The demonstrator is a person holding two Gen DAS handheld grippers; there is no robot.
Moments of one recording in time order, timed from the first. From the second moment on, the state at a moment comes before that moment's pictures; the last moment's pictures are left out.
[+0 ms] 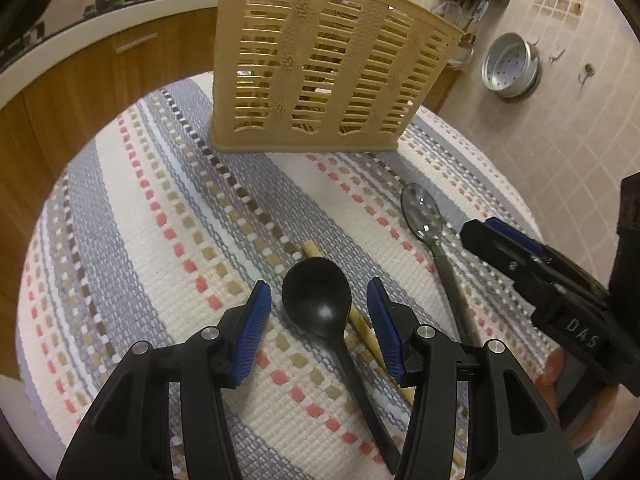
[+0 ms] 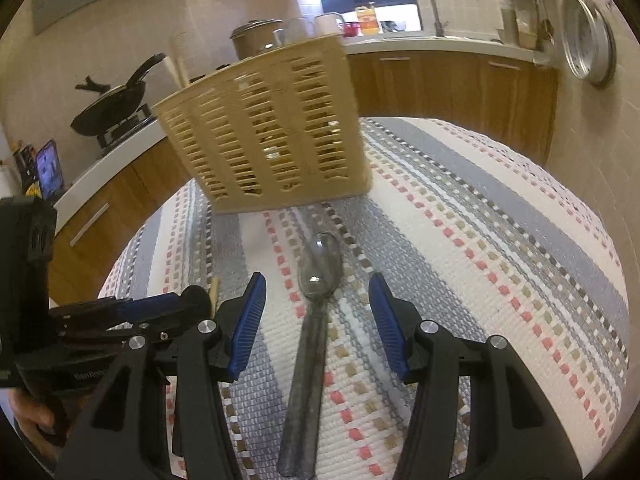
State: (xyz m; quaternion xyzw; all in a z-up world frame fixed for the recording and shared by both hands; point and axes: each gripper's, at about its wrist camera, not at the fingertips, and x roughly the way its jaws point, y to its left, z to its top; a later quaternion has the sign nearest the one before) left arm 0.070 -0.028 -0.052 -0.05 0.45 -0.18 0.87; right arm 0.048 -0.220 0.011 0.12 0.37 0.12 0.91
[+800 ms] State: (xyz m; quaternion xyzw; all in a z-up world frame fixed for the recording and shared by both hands) left arm 0.063 0.012 -0.047 -0.07 0.41 -0.15 0.90; right arm 0.051 -0.175 -0.006 0.06 0.46 0.15 0.87
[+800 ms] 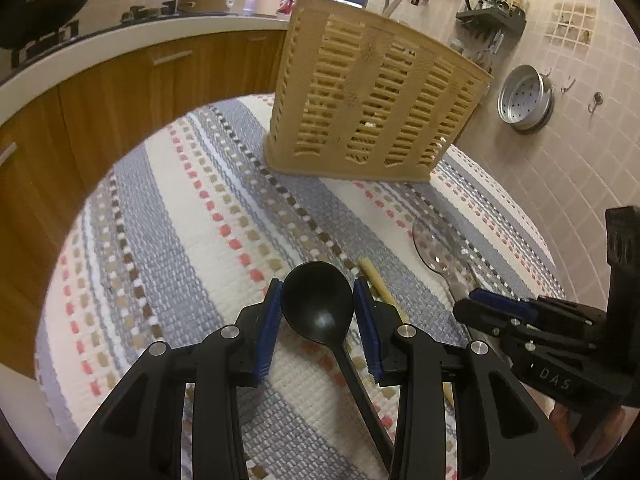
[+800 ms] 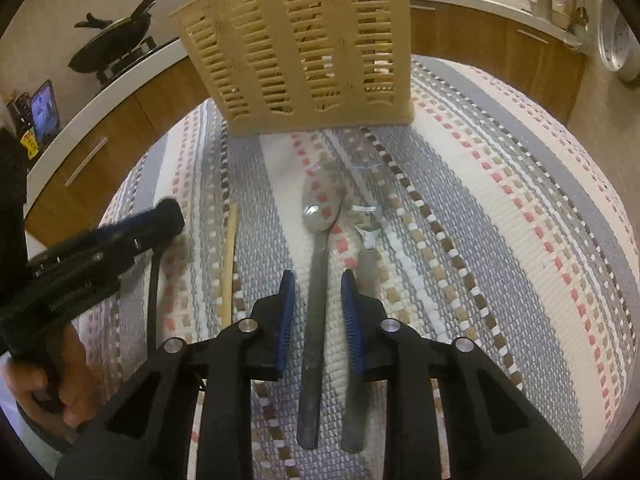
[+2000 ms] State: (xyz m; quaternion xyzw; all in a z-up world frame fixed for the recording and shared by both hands) left arm 0.065 0.005 -0.056 -0.08 0.41 -0.20 0.89; right arm 0.034 -0.165 -0.006 0.06 0.48 0.06 0.87
